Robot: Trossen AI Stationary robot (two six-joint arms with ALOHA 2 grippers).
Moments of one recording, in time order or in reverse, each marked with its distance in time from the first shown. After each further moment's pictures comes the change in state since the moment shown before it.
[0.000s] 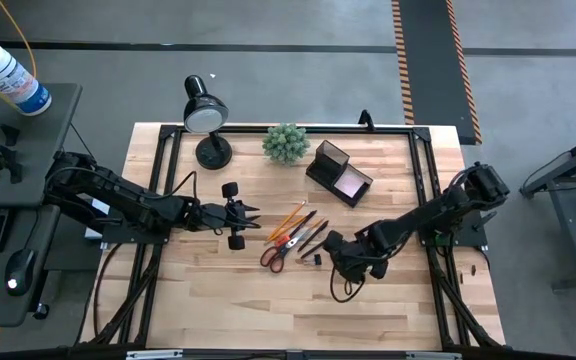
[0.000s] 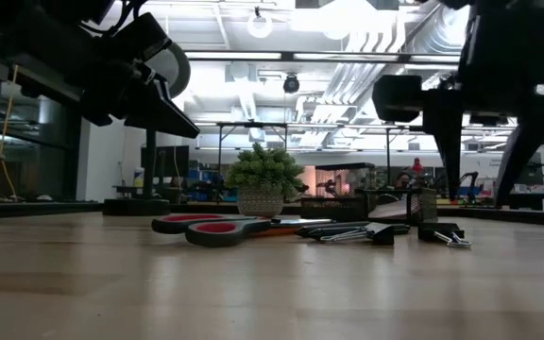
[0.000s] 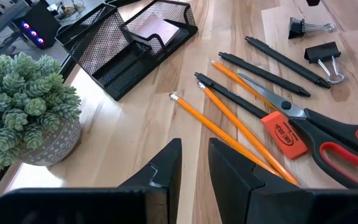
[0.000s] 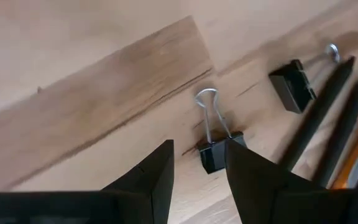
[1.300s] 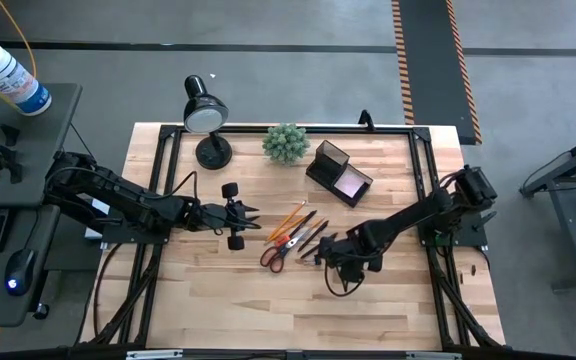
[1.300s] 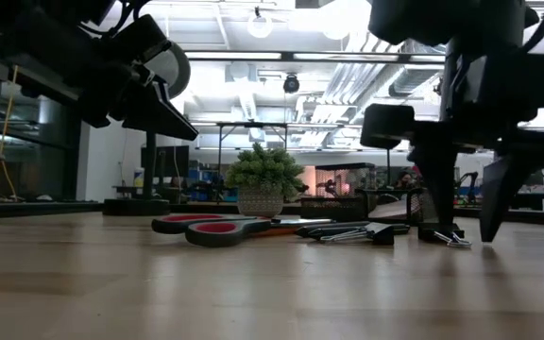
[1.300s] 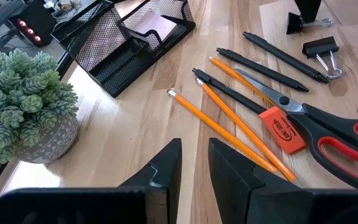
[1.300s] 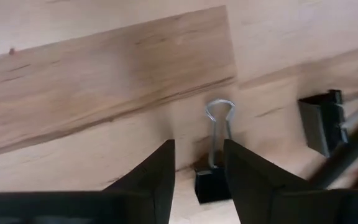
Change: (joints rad) left arm 0.000 0.000 0.000 -0.014 0.008 -0.002; right arm -0.050 0.100 0.000 0.062 -0.071 -0.256
